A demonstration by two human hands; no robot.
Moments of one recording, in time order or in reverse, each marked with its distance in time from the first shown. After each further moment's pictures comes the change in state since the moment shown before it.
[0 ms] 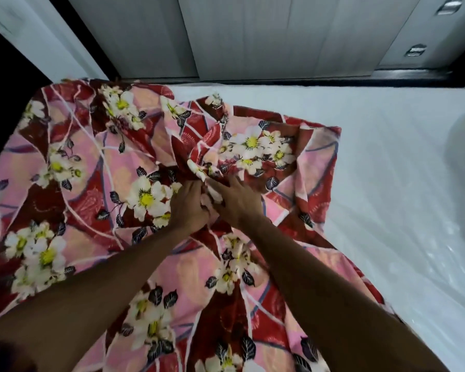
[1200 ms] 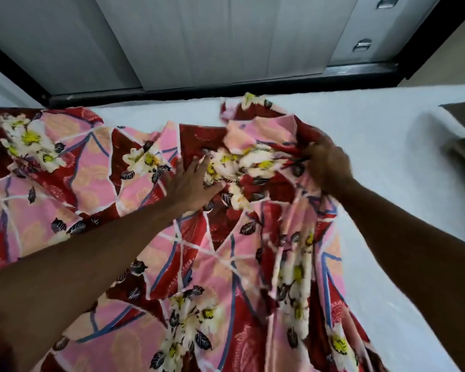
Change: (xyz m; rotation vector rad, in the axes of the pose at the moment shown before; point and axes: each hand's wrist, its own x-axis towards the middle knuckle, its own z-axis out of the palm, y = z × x) left_hand 0.180 0.109 0.065 0.274 -0.316 0.159; right_hand 0.035 0.299 -0.113 -0.064 0.240 0.422
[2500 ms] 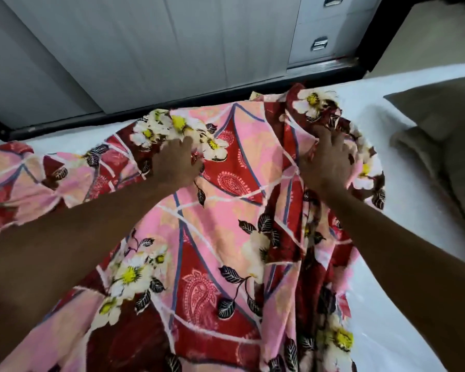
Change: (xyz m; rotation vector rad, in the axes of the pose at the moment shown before) left_hand 0.095 0.132 -0.026 0.151 0.331 0.092; right_hand 0.012 0.126 -0.007 0.227 0.292 0.297
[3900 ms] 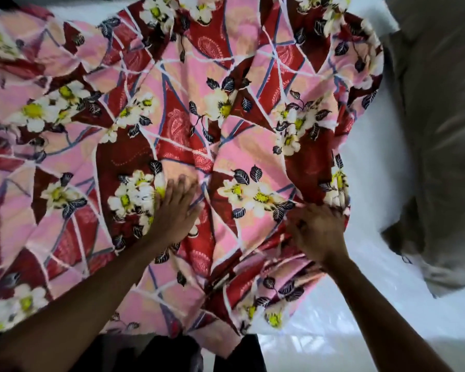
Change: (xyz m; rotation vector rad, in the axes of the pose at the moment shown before) left_hand -0.431 0.074 0.049 -0.181 -0.392 -0.107; right_hand -0.341 0.155 -0.133 -0.195 -0.440 -0.378
